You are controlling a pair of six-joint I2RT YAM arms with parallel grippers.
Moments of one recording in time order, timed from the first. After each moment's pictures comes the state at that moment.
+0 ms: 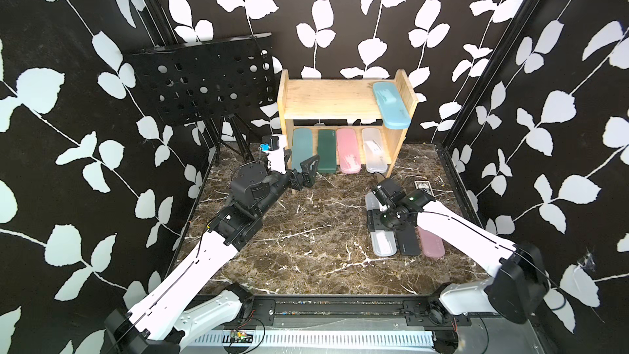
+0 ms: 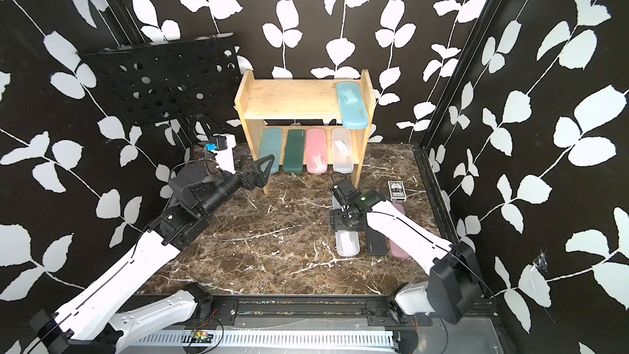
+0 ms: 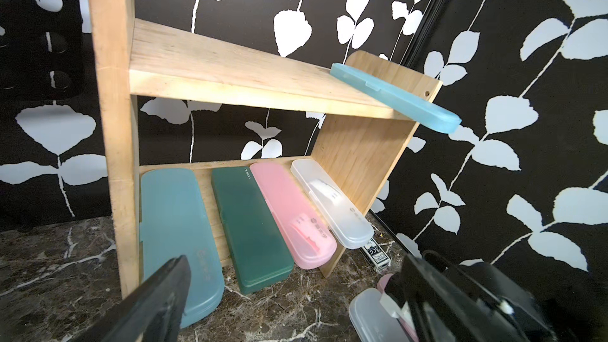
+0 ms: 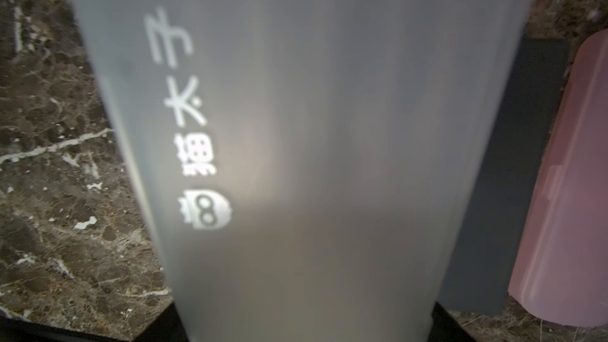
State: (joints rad) left arm -0.63 0.99 1.05 -0.06 -0.01 -0.31; right arm 0.62 1.41 1.06 -0.92 0.01 0.55
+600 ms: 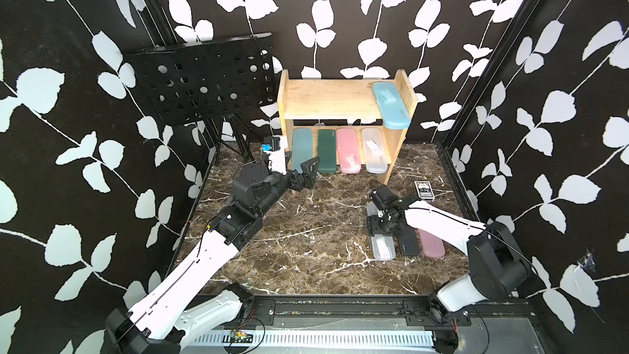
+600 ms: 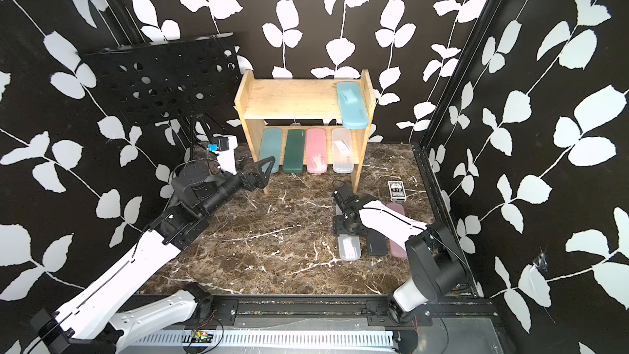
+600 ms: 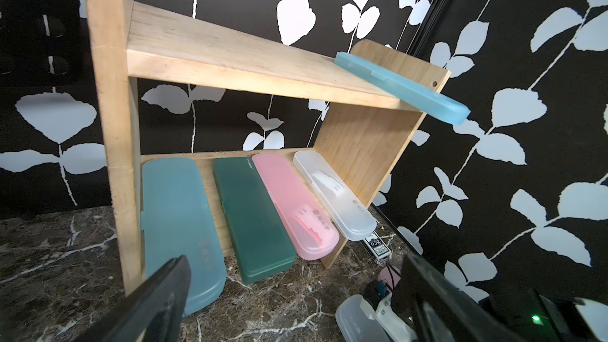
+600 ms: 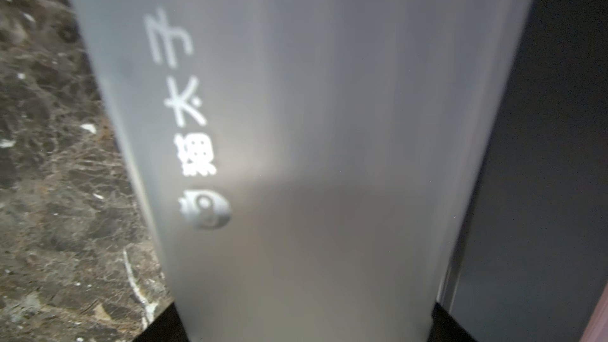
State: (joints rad) left arm -0.63 0.99 1.05 -0.09 -0.01 -0.31; right arm 0.56 1.54 0.94 -0.78 0.00 0.52
